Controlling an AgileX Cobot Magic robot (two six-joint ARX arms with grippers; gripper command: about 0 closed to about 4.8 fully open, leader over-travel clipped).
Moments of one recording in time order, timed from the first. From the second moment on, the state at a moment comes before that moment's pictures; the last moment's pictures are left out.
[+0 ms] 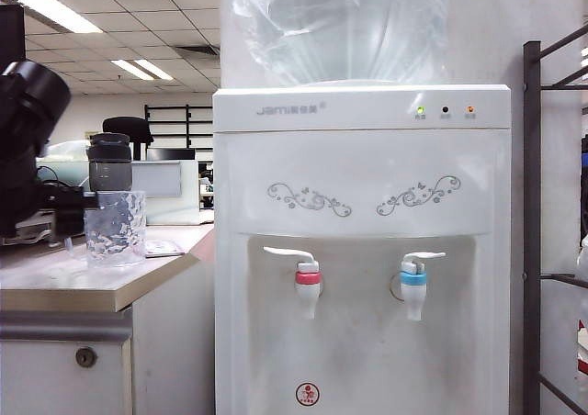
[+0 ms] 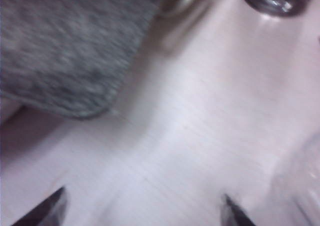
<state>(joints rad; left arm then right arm) -0.10 1.83 0.90 0.32 -0.51 -0.33 0.00 0.44 0.82 -0.41 -0.50 0.08</state>
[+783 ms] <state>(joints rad) -0.07 1.88 0.90 0.46 -0.43 -0.26 0.00 0.44 0.82 -0.44 -0.50 0.08</state>
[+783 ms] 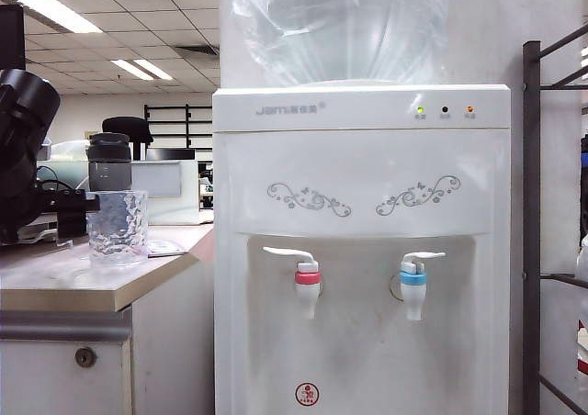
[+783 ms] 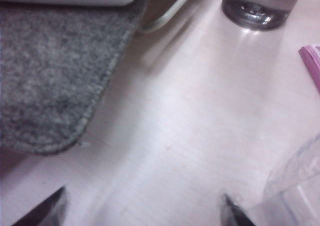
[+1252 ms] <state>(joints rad) -0.07 1.95 0.99 0.48 -0.38 -0.21 0.00 0.44 0.82 -0.45 -0.50 0.08</state>
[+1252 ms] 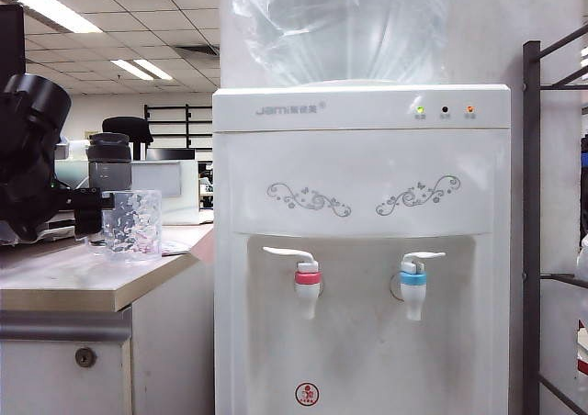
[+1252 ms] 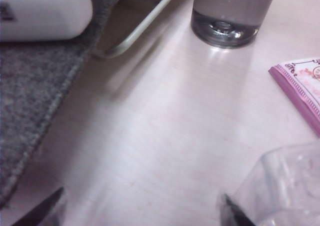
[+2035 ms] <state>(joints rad) -0.07 1.94 0.99 0.53 -0.29 -0.10 0.00 0.45 0.82 -0.48 -0.49 0.08</state>
